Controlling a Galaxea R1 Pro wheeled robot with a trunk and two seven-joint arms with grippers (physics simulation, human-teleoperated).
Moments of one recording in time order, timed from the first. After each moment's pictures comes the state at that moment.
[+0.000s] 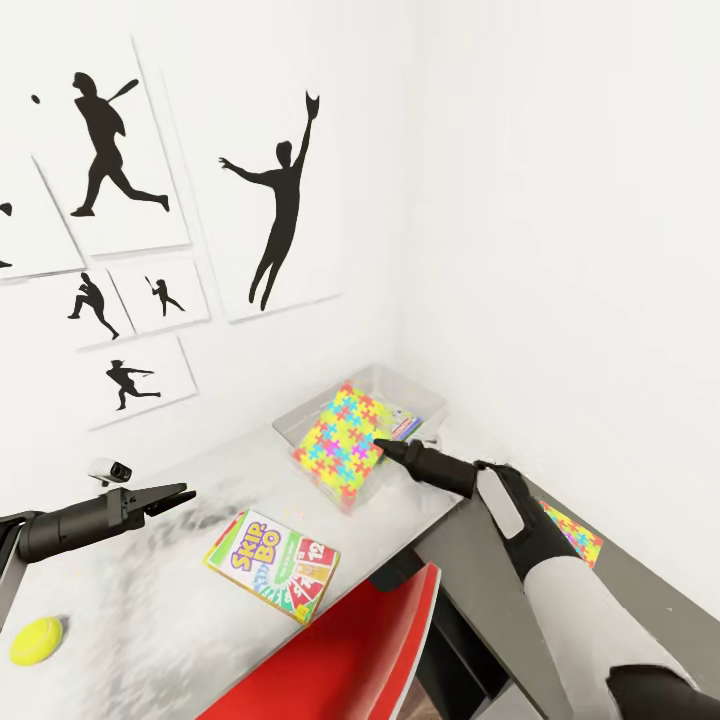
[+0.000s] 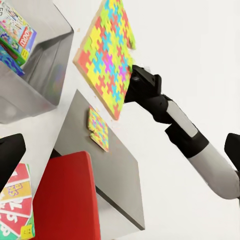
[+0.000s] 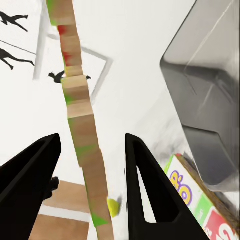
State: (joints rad) left arm -0.49 0.39 0.36 -1.17 0.17 1.01 -1.57; right arm -0.80 0.02 0.01 -0.77 -0.66 0.77 0.72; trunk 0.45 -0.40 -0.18
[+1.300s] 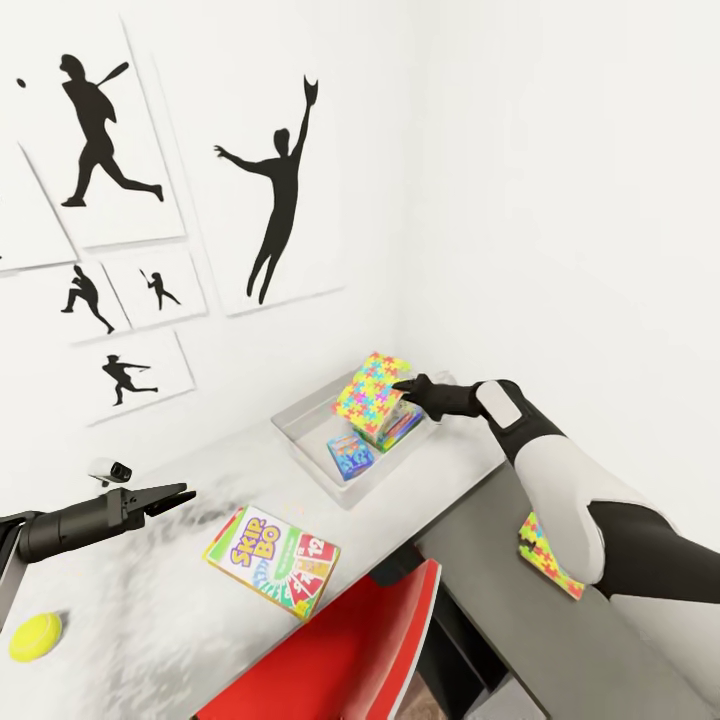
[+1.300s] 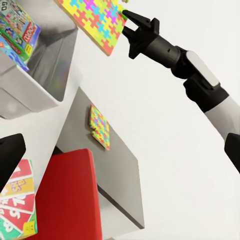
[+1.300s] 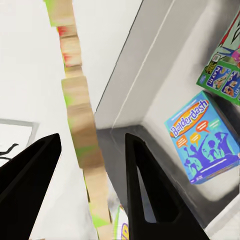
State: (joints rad) left arm -0.49 0.39 0.36 -1.17 0.17 1.01 -1.57; right arm -1.25 0.03 -0.10 -0.37 -0.68 0.78 0.24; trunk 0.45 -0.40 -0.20
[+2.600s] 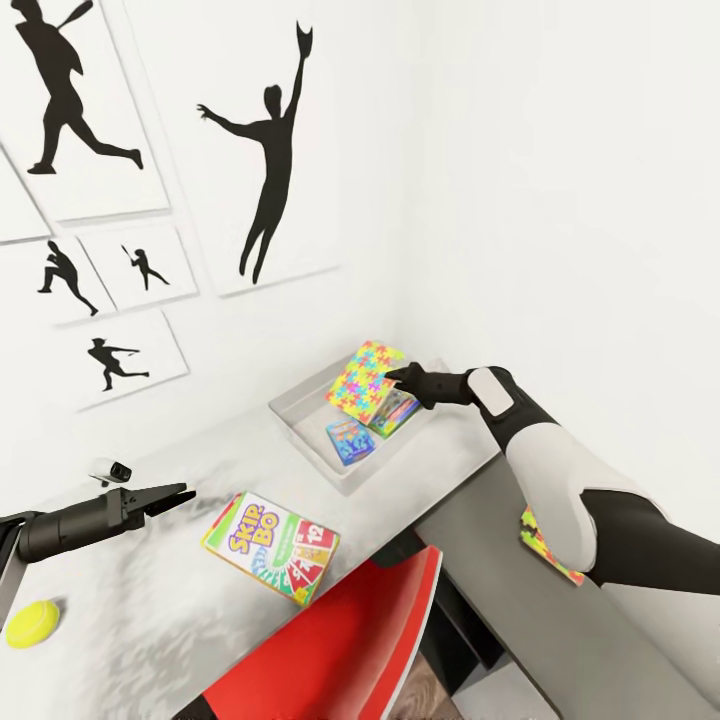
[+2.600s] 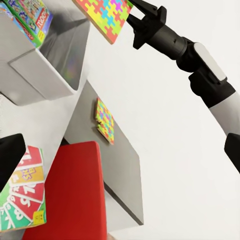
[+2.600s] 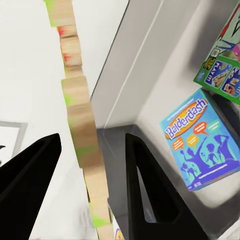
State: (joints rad) left arm -0.49 0.39 0.36 -1.17 0.17 1.01 -1.57; right arm -1.29 0.06 -0.09 -0.37 -0.67 0.77 0.21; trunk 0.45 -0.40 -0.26
